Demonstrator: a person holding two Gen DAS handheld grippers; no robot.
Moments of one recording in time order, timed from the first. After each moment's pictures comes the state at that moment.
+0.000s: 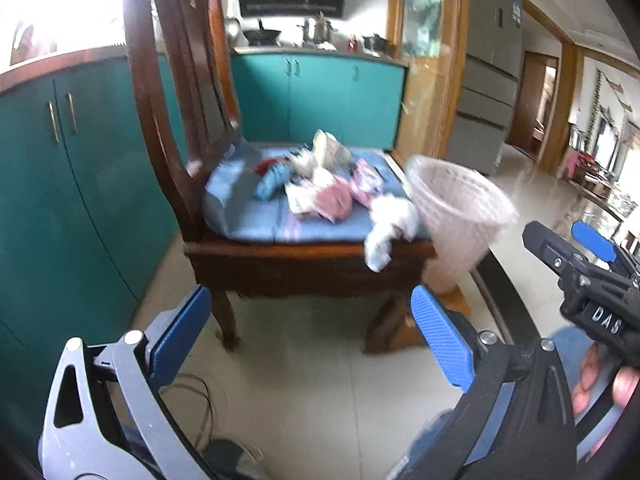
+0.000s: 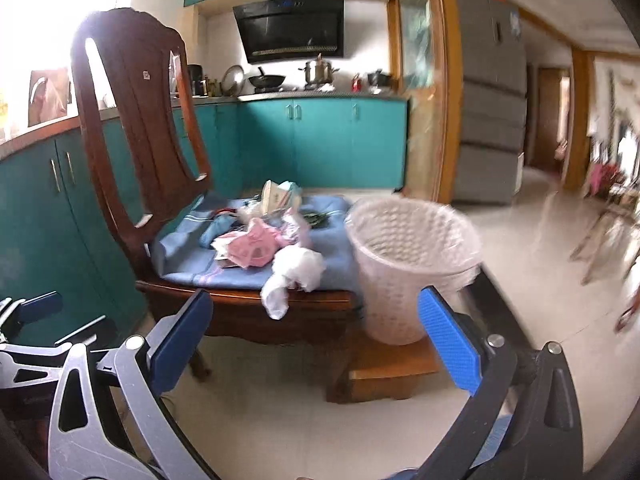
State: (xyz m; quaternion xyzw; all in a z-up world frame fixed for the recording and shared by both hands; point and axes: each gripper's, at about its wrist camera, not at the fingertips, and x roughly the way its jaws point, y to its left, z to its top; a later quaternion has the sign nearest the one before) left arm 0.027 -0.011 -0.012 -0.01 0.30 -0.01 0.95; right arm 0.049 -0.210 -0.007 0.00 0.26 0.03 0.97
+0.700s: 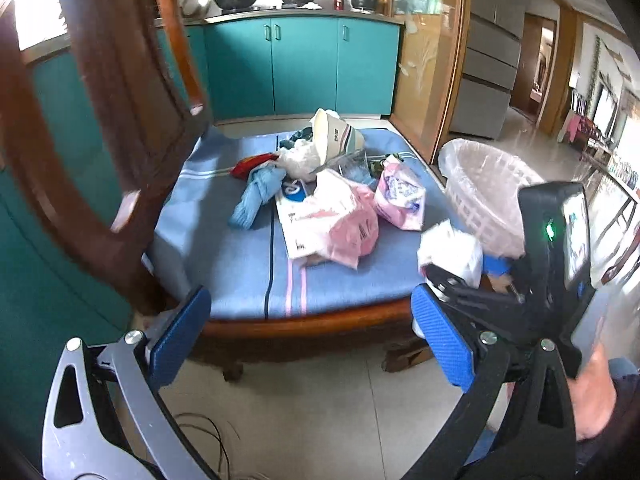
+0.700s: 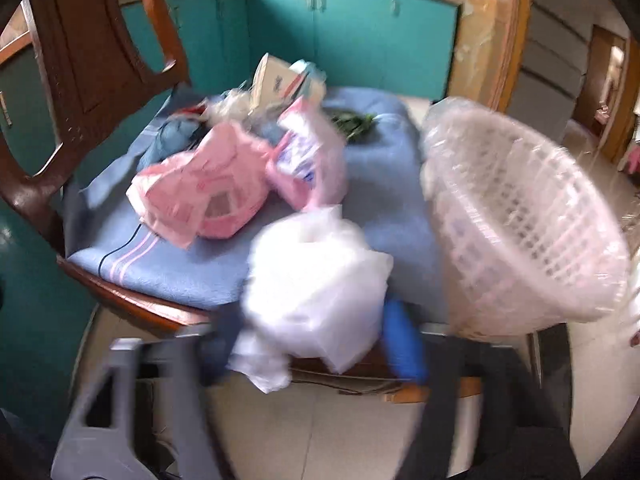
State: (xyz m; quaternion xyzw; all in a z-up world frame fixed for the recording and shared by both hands) left arm 0.216 -0.010 -0.042 0.03 0.37 -0.04 0.93; right arm 0.269 -0.180 -0.136 -0.03 0.44 0.07 0.89
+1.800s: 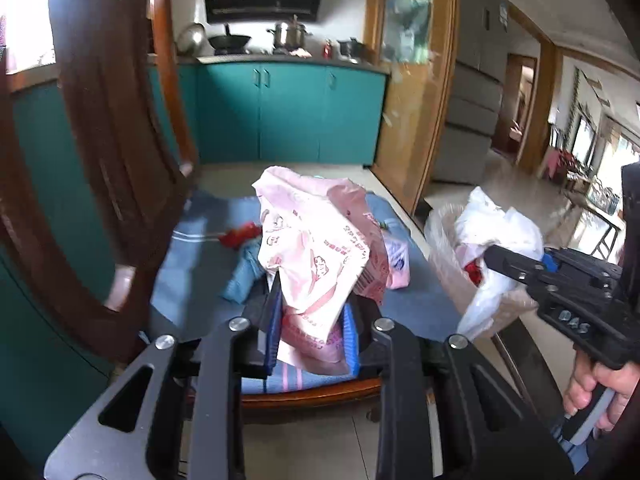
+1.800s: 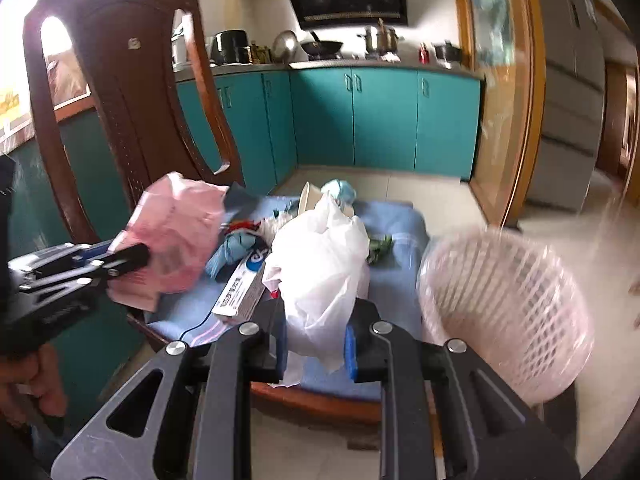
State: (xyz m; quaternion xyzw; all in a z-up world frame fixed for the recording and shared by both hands) left arm 0.223 0.008 0.006 -0.02 0.29 -0.07 0.95; right arm 0.238 -0.197 -0.016 -0.03 0.31 0.14 0.94
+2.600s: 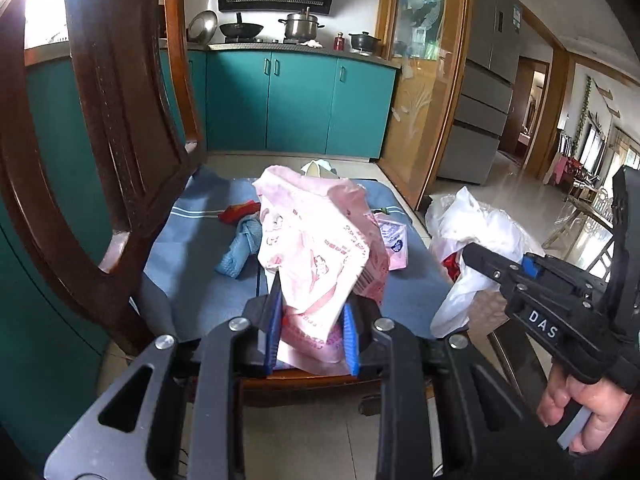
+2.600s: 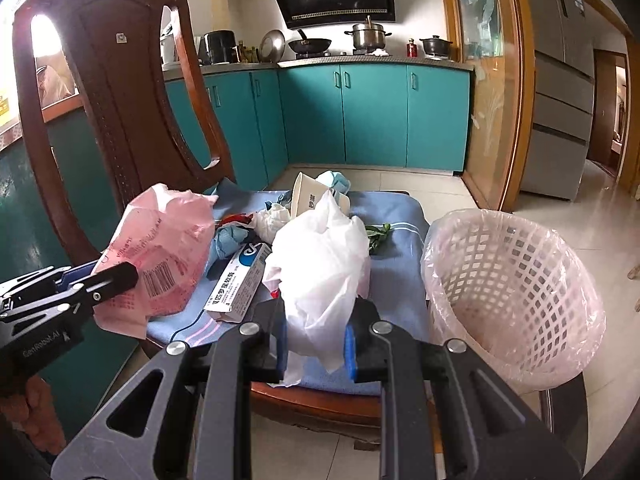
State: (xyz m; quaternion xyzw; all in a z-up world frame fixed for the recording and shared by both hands) left arm 0.216 -0.002 -0.014 -0.03 0.31 -0.06 0.95; right arm 0.240 -0.197 -0.040 -0.01 0.31 0.12 0.94
